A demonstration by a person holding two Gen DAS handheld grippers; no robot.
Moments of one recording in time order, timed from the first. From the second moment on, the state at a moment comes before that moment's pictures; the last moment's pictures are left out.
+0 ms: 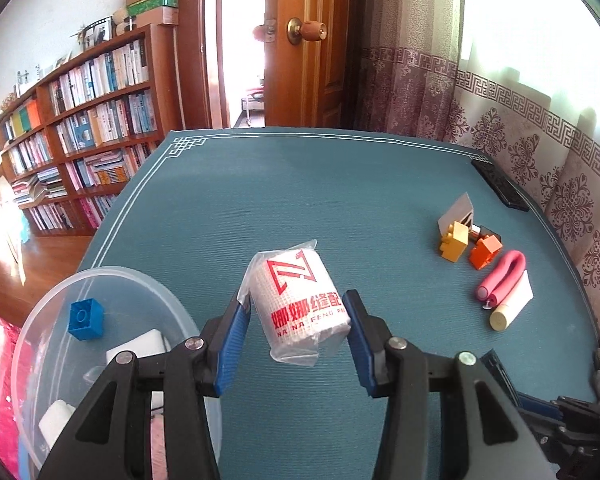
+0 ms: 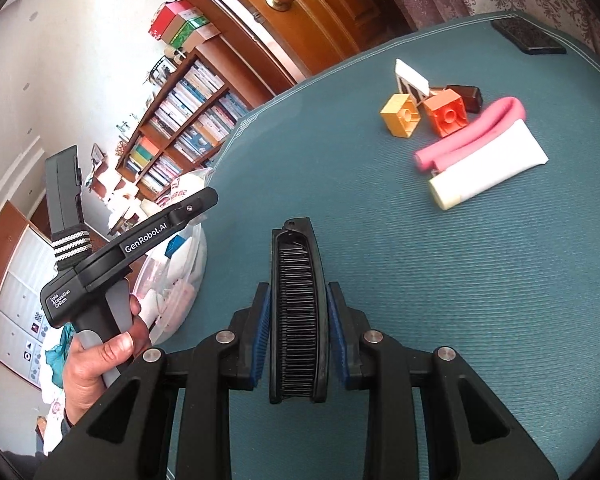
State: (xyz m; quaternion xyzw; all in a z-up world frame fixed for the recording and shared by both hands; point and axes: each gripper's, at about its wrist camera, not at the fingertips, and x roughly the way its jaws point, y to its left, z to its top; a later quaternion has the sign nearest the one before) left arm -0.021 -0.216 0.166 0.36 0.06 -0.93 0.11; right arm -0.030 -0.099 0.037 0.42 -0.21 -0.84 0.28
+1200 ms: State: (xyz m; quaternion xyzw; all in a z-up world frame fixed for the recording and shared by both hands) left arm 0.063 -0.391 0.134 0.34 0.16 -0.90 0.22; right arm -0.054 -0.323 0.067 0.41 -0.07 -0.82 0.40
